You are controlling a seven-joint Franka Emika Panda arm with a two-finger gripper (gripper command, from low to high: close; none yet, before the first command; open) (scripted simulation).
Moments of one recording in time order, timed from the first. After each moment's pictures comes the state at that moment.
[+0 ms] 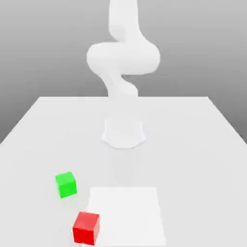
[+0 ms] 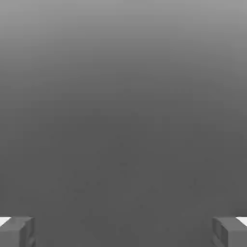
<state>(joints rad) 0.00 -0.71 -0.01 -2.32 0.00 2.33 0.80</state>
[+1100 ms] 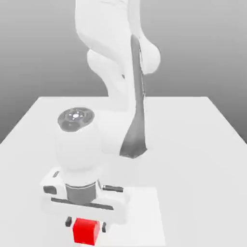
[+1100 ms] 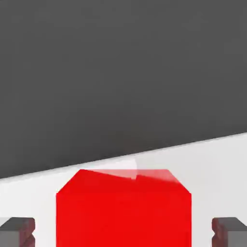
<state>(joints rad) -0.09 0.38 -0.07 -2.44 0.09 2.82 0.72</state>
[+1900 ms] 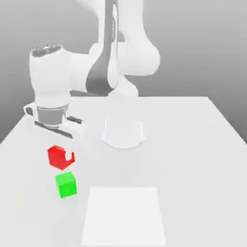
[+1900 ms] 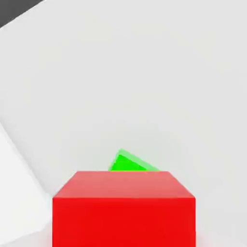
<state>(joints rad) -0.31 -0.12 -0.23 -2.88 -0.07 2.76 0.90</state>
